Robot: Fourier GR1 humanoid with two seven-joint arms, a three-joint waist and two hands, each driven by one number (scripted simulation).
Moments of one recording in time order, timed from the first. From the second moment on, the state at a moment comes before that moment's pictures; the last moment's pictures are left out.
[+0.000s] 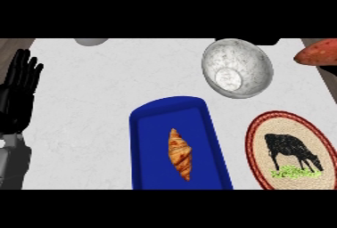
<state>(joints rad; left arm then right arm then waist) -0.25 0.32 0.20 -1.49 0.16 0.03 -0.01 -0.67 -0.68 -0.20 -1.47 0.32 0.45 0.43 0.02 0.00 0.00</state>
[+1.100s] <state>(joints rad) -0.27 0.30 0.20 -1.48 0.14 0.02 -0.02 -0.88 -0.33 -0.07 -0.74 0.62 0.01 0.31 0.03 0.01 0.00</state>
